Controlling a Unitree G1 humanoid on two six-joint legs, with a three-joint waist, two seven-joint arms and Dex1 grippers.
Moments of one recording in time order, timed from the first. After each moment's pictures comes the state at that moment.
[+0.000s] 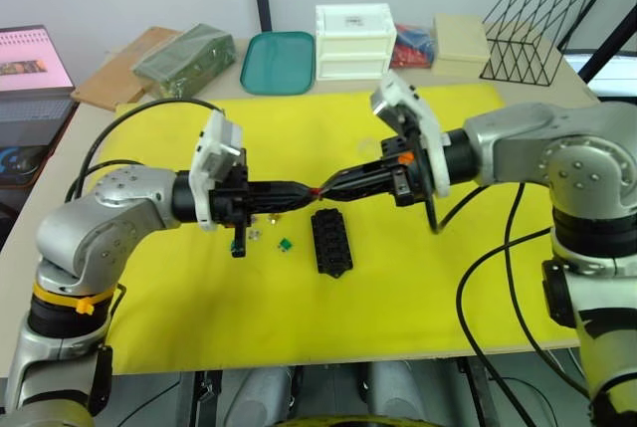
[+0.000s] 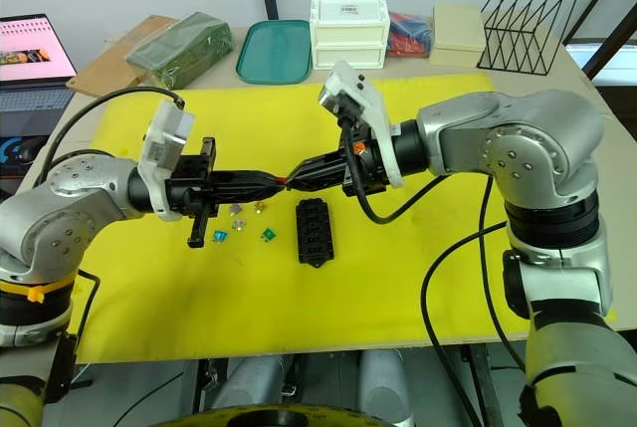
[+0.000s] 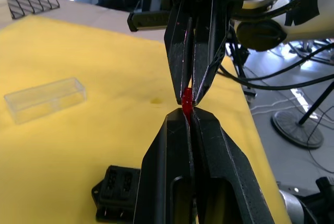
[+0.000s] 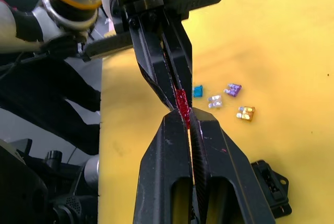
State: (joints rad) left arm -0.50 0.74 -0.02 -0.42 -0.78 0.81 -1.02; right arm -0.96 -0.70 0.14 -0.36 0.93 1.34 0.86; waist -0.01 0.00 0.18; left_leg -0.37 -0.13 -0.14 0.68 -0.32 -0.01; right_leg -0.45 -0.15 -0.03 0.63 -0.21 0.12
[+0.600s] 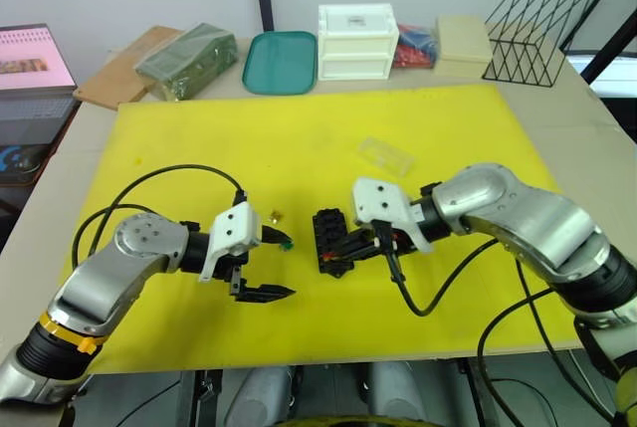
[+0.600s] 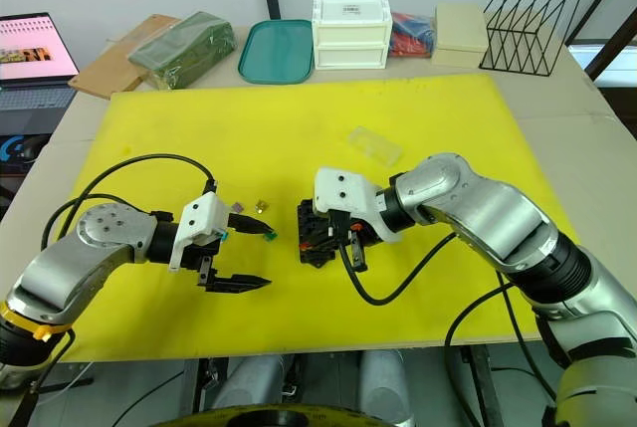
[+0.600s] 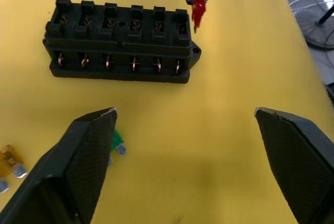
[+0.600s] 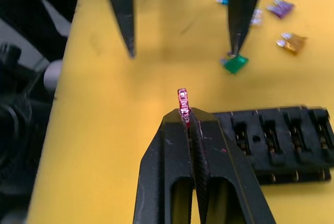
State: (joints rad) left arm -0.26 0.81 -0.20 -0.38 -0.42 0.47 -1.13; right arm -0.73 -0.85 0.48 -0.49 0.48 0.82 1.09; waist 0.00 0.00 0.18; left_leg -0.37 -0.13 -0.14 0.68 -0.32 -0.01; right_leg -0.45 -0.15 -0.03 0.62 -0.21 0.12
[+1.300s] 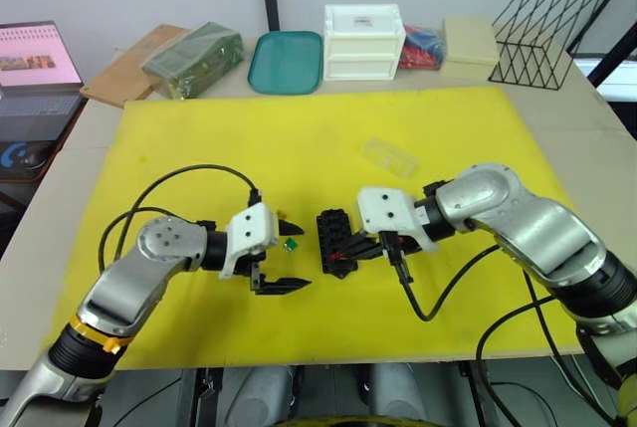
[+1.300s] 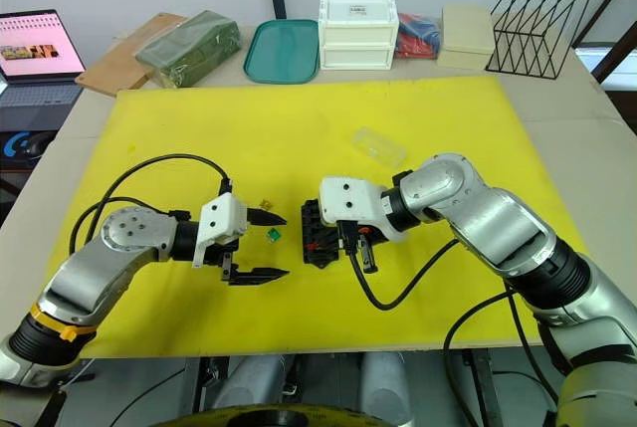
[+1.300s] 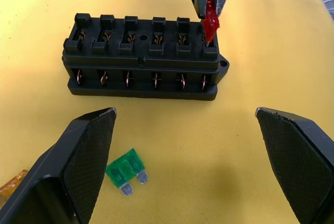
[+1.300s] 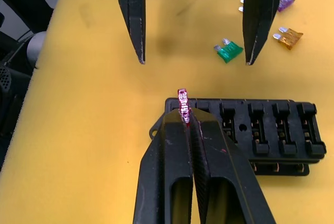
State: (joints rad) left arm -0.28 0.72 -0.23 -0.37 -0.34 0.44 -1.07; right arm -0.71 -0.85 0.46 -0.45 0.36 0.76 1.17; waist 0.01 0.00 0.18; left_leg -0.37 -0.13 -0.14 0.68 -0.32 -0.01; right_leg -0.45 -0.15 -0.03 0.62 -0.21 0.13
